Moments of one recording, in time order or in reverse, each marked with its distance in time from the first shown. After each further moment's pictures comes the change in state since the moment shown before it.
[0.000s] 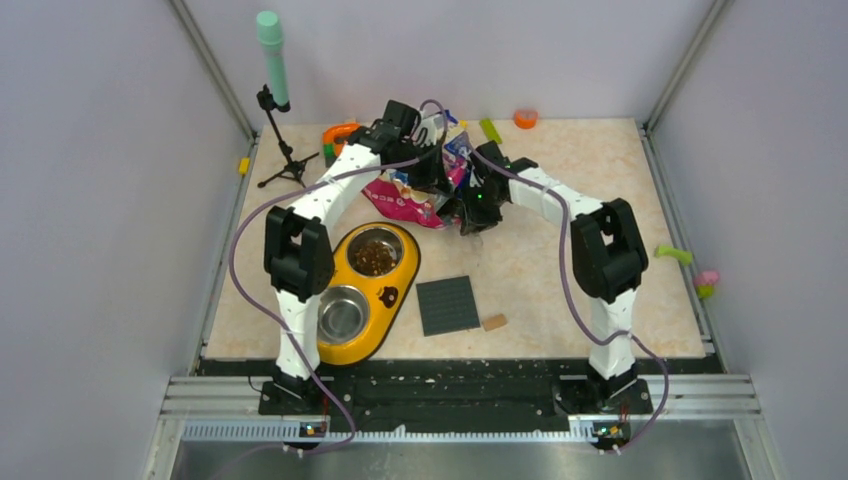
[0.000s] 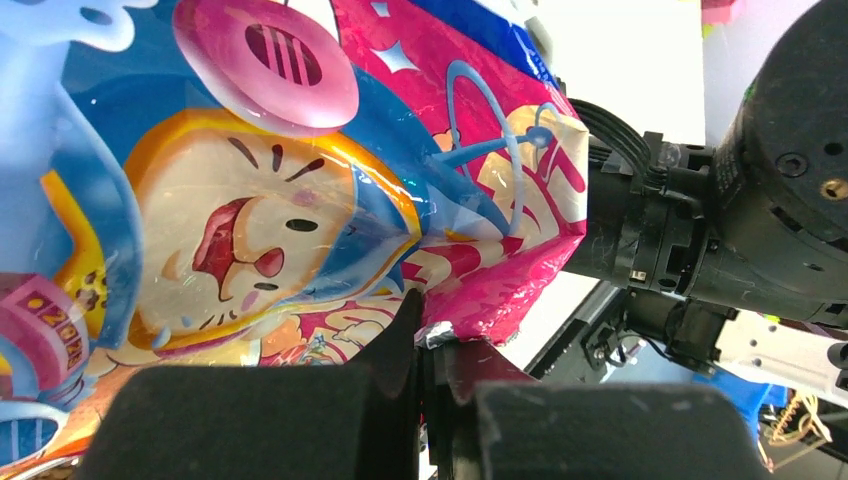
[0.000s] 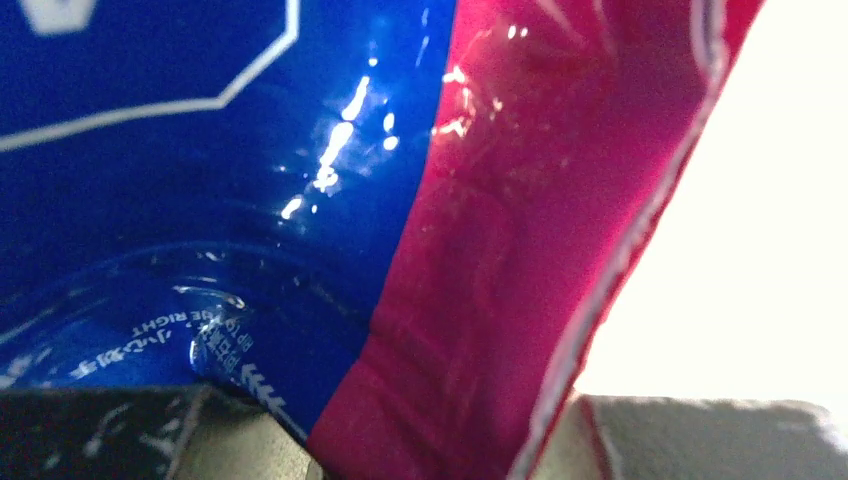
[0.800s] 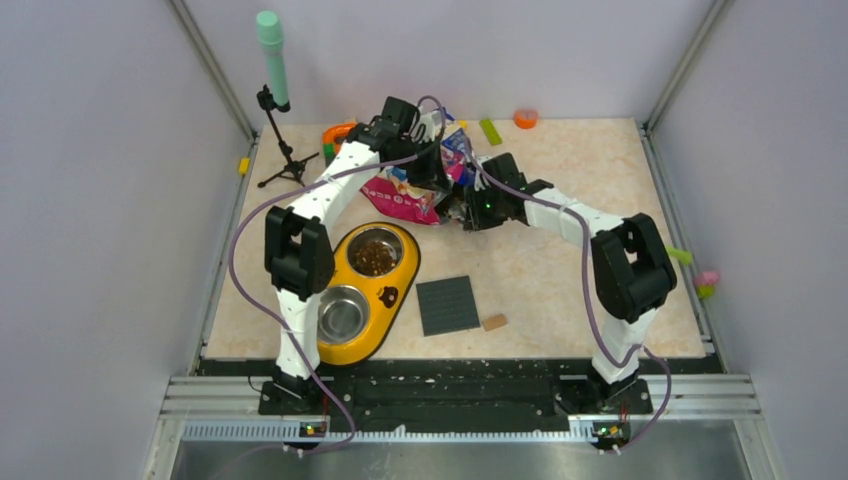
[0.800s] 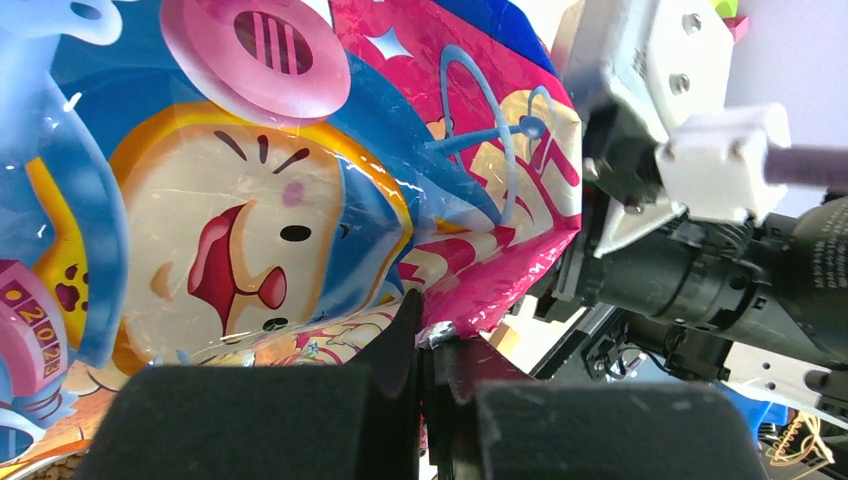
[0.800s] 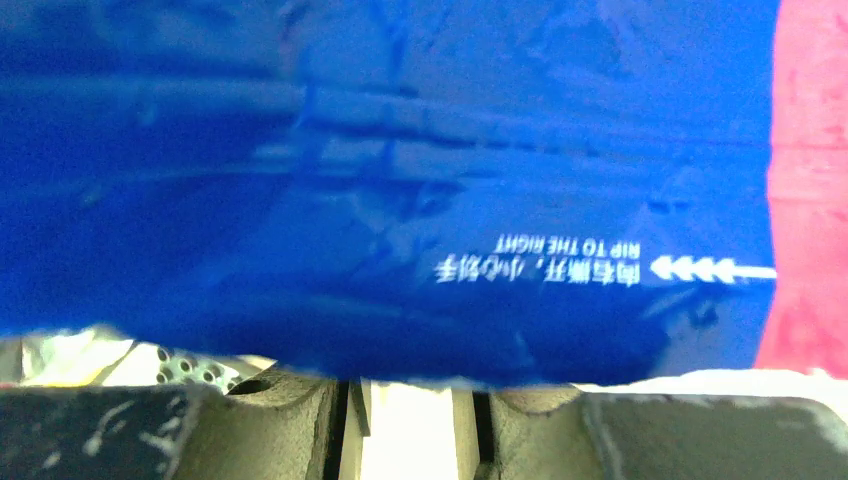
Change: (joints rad) left arm 0.014 0.011 0.037 -0.013 -0.040 -0.010; right arm 0.000 -0.173 -0.306 0.417 0.009 -0.121
